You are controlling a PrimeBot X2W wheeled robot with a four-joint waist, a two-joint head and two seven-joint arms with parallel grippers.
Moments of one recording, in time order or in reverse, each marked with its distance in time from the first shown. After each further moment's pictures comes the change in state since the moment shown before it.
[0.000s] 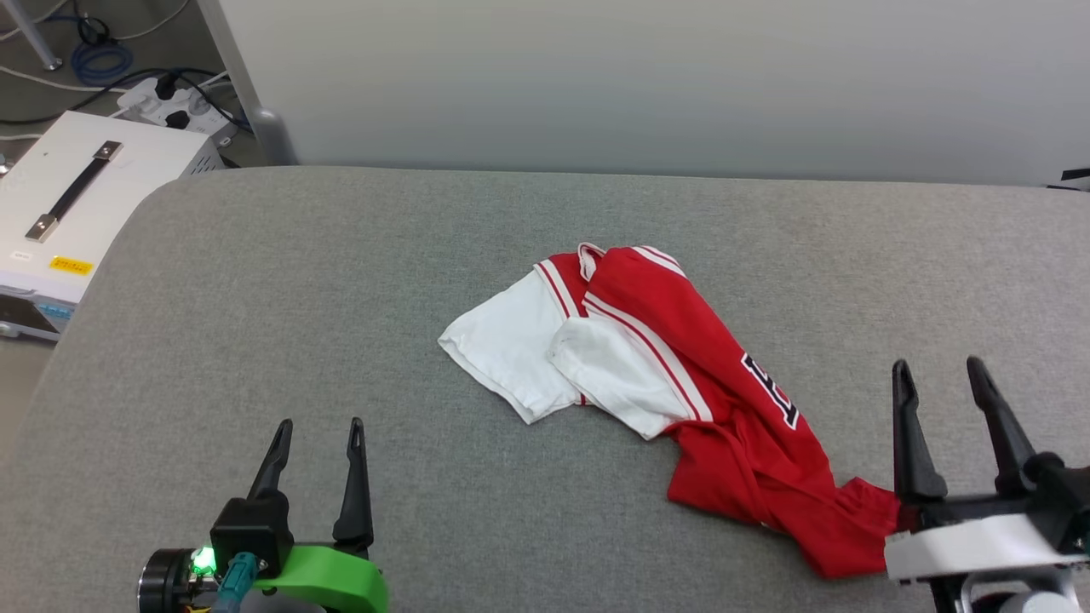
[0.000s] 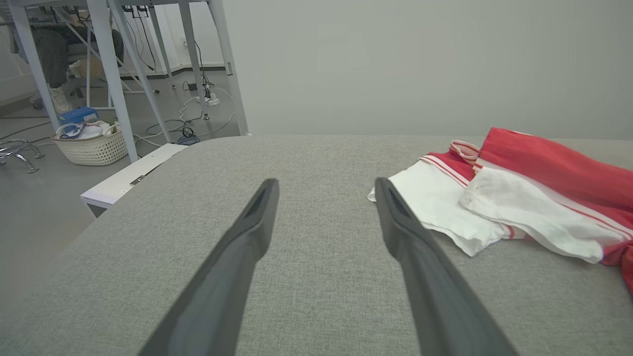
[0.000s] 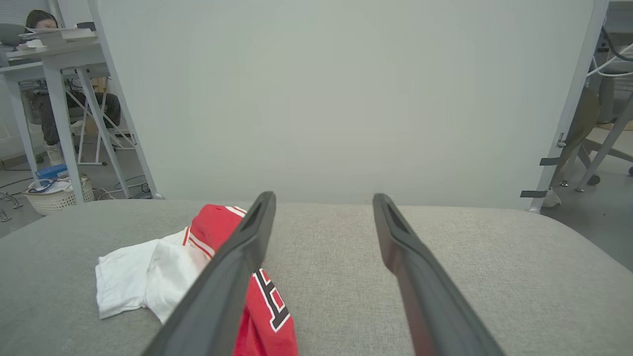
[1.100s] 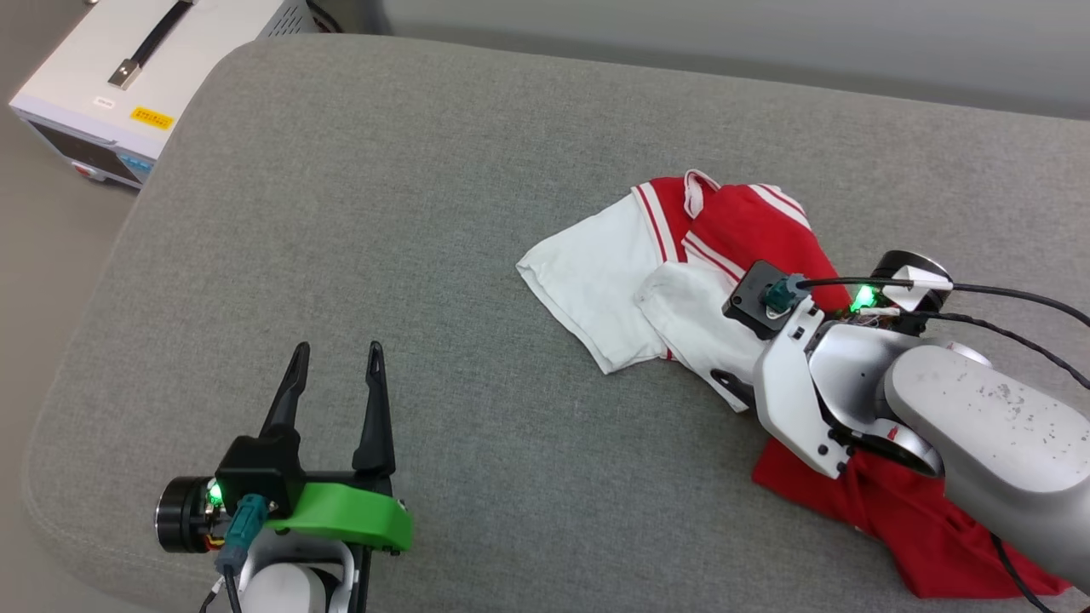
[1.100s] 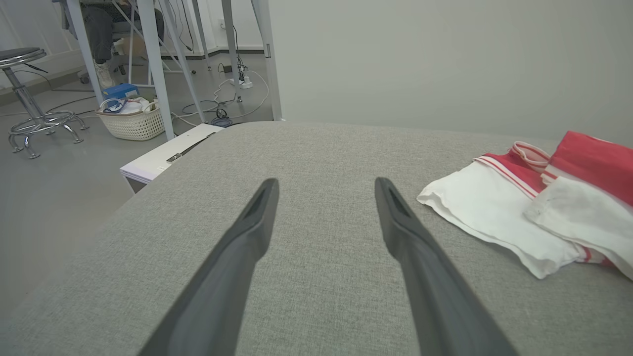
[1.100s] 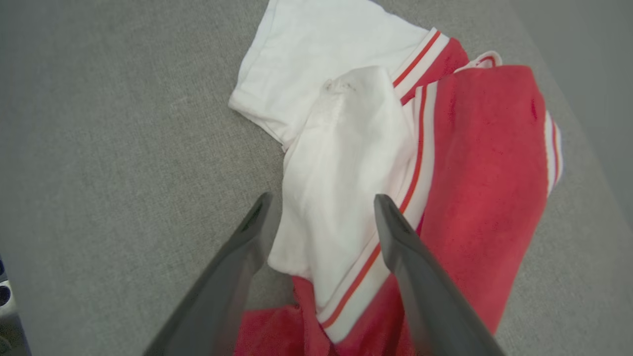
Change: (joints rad) left arm -0.107 -0.005 -0.053 -0.041 -0.046 0.029 0.000; right arm -0.916 -0.528 1.165 0.308 0.537 0.000 0.716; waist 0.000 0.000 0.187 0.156
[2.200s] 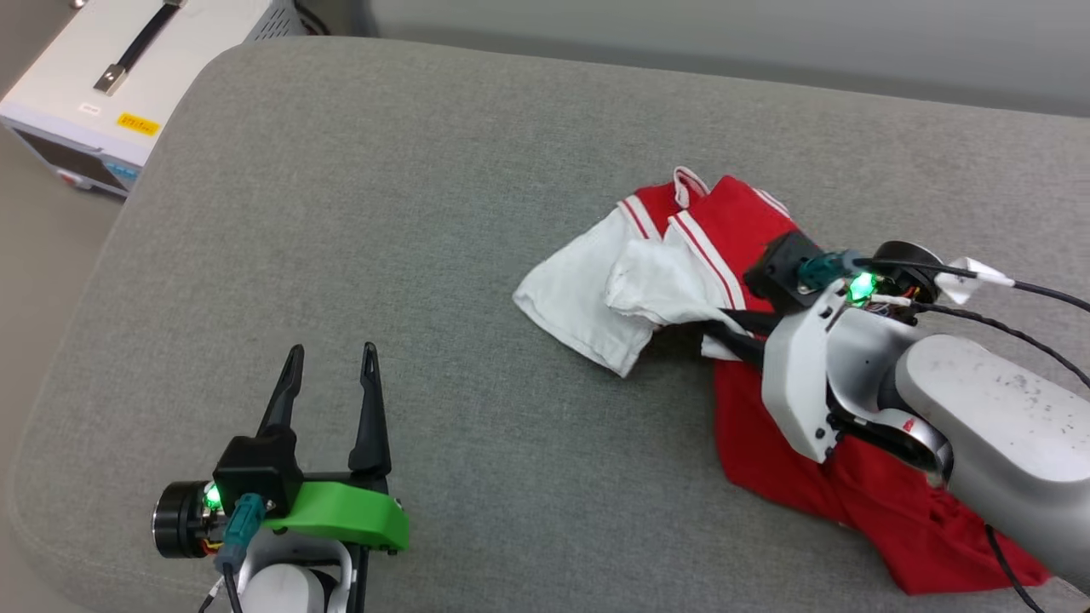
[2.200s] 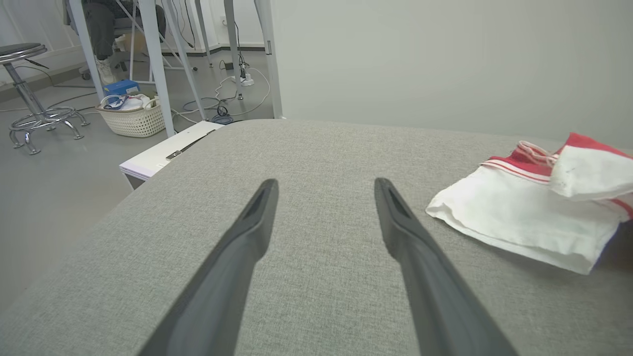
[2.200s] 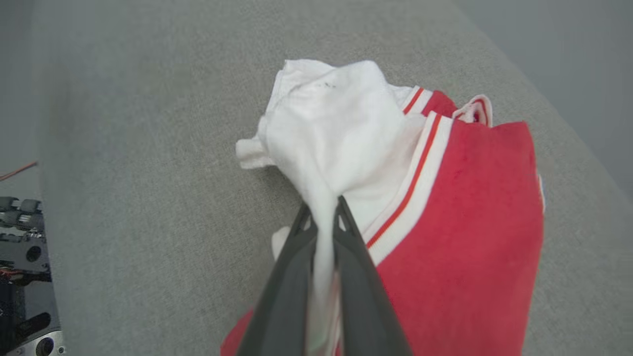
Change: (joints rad) left arm -0.011 0.000 -0.002 0.016 -0.007 0.023 0.000; right arm 0.000 -0.003 -0.017 -0.016 0.119 -0.001 -0.164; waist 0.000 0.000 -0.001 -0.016
